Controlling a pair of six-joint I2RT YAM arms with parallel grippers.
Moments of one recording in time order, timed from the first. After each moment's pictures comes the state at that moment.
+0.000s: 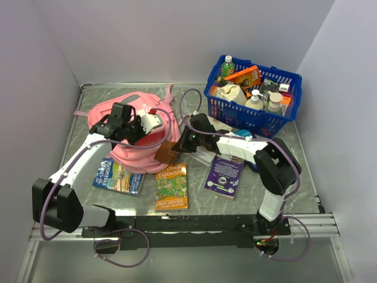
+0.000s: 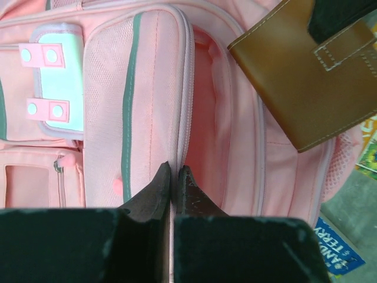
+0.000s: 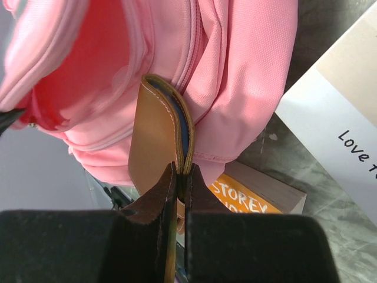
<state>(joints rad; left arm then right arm) -0.31 1.33 1.09 -0.60 0.25 0.74 0.68 1.78 1.12 -0.07 -0.28 0.96</state>
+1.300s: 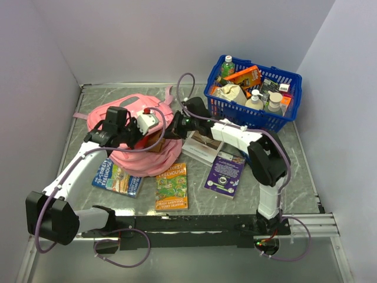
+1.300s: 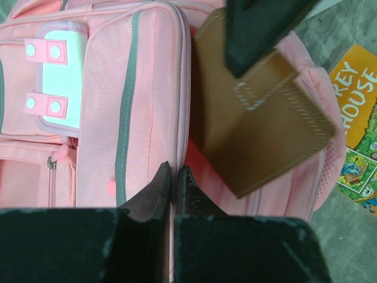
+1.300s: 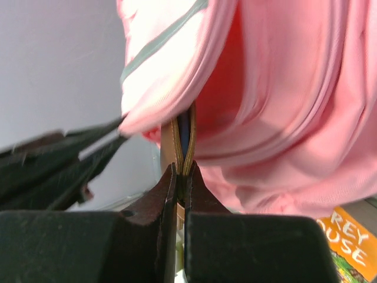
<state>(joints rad) -0.30 1.22 1.02 -0.55 0.29 0.61 0.64 1.88 1.37 -0.08 -0.54 1.06</state>
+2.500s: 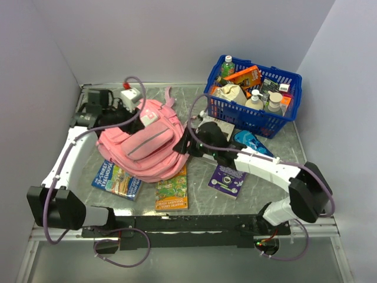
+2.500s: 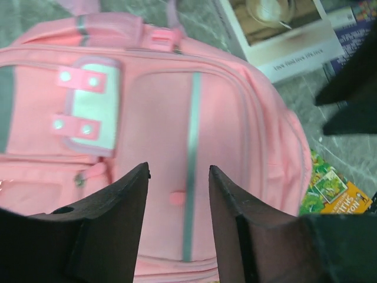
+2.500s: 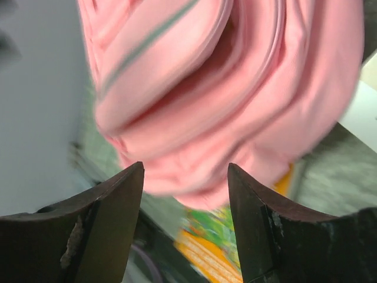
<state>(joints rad) -0.14 1.32 1.27 -0.66 0.59 0.37 0.77 1.44 0.95 -0.03 -0.10 0.89</state>
